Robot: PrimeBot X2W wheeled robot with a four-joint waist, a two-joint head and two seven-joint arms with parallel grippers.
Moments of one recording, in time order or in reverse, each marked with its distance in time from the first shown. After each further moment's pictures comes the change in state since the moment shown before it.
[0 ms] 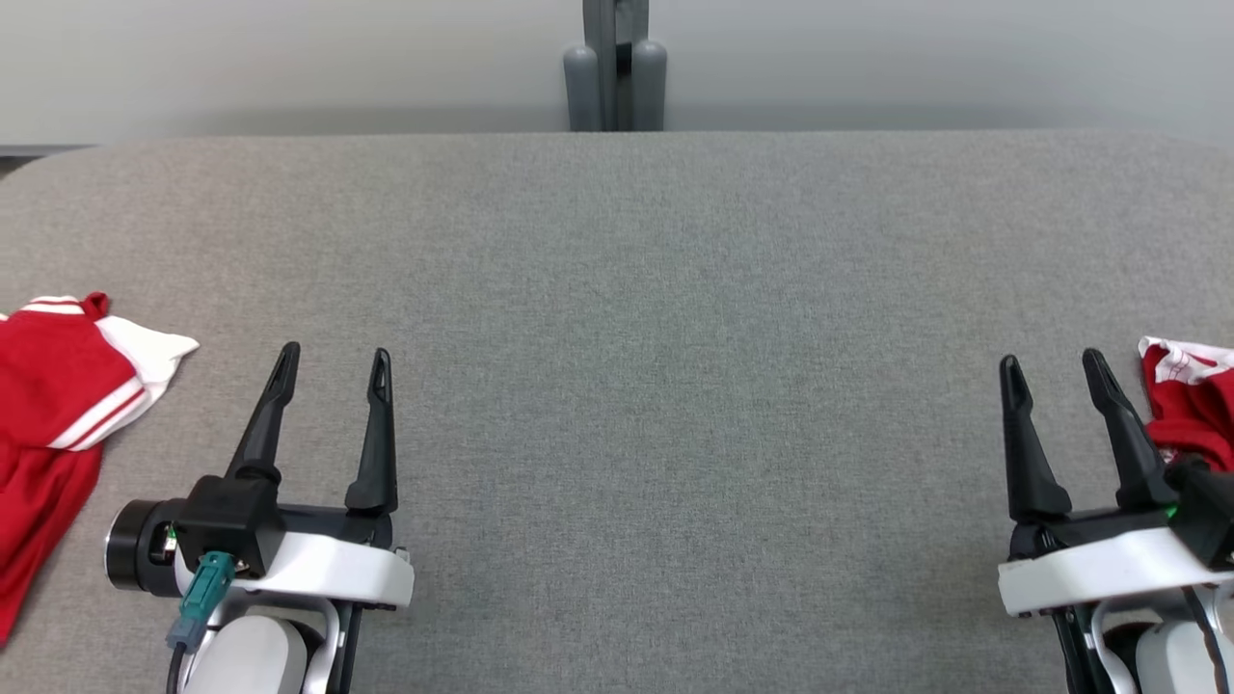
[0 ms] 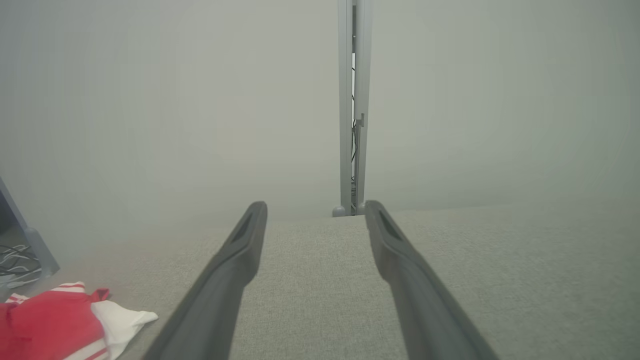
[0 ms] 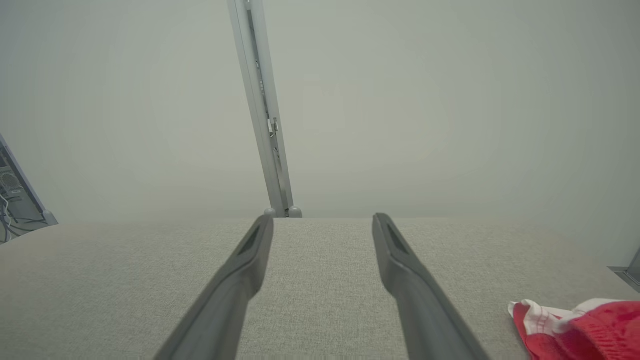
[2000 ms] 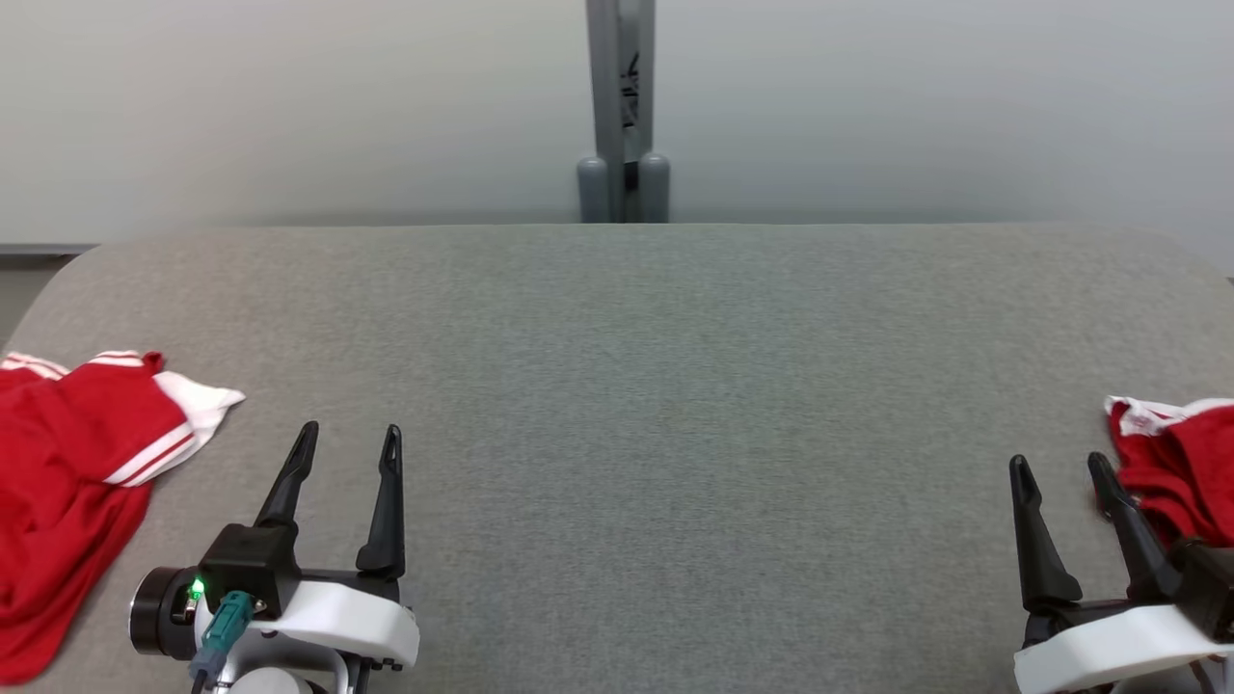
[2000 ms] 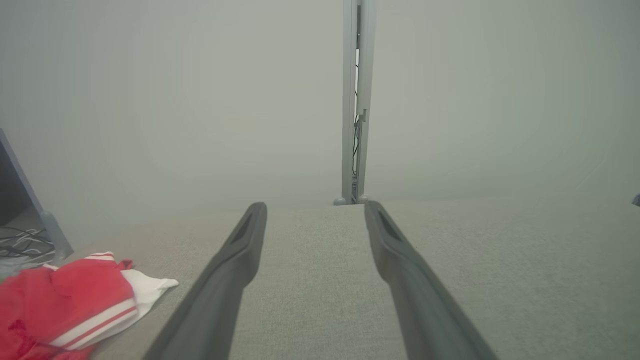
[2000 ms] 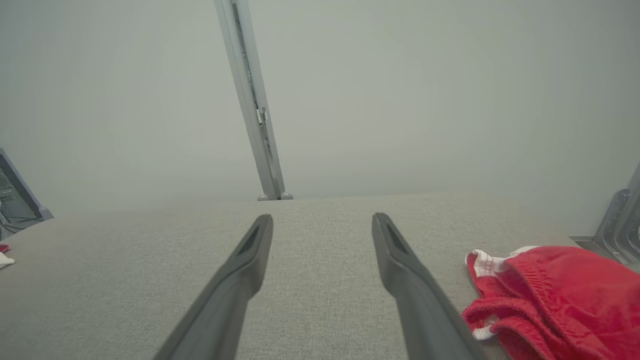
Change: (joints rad) left arm 0.068 0.009 -0.039 0.076 -0.045 0.008 0.016; right arm 0.146 -0.001 -0.034 -0.009 0.028 0.000 0.062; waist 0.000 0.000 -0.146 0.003
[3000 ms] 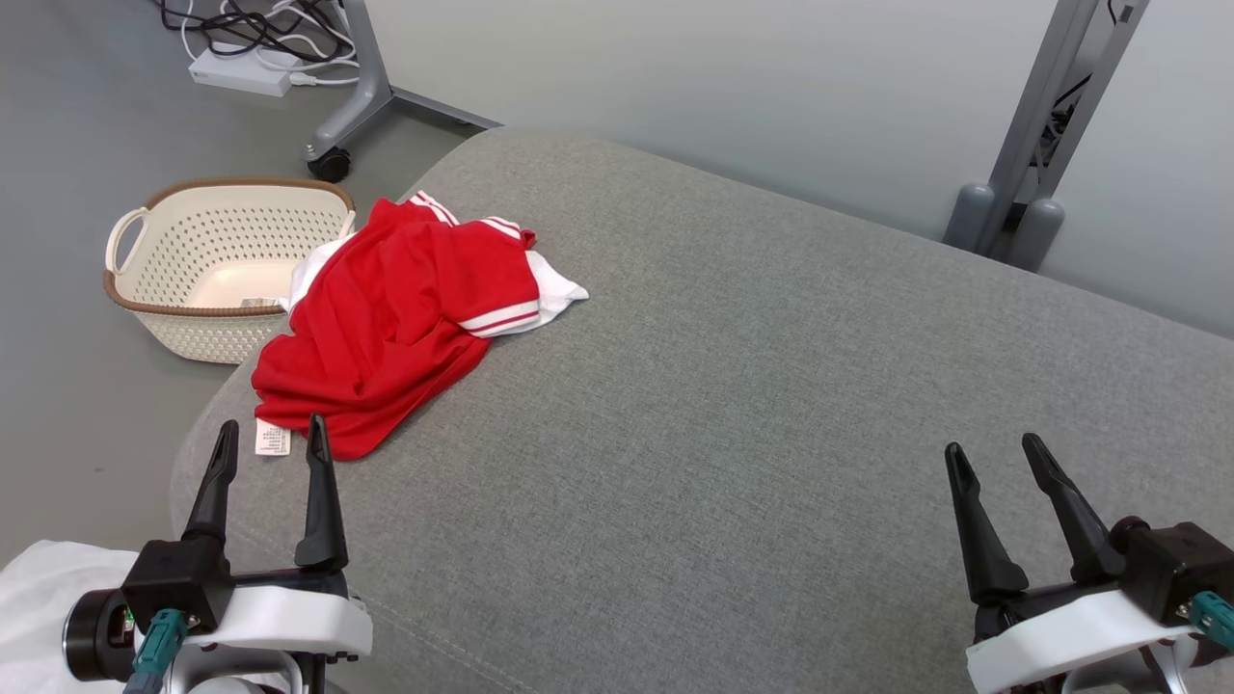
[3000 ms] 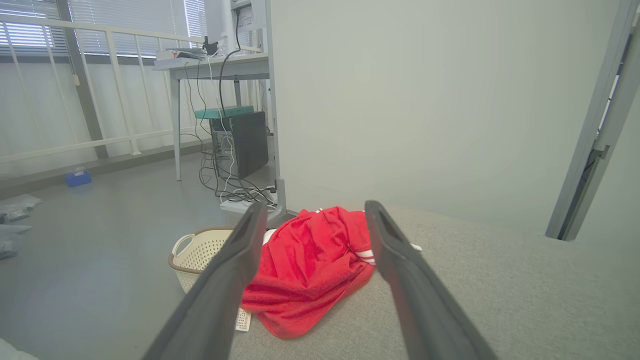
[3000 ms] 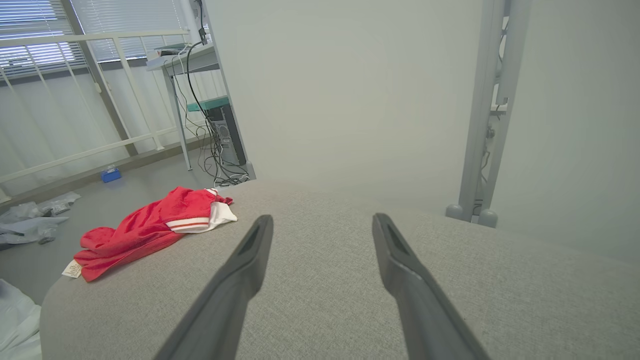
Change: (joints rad) left arm 0.047 -0.016 0.119 -0.069 -0.006 0.035 -0.020; right arm -0.013 0.001 0.100 -0.060 0.003 0.000 0.043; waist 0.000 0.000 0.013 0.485
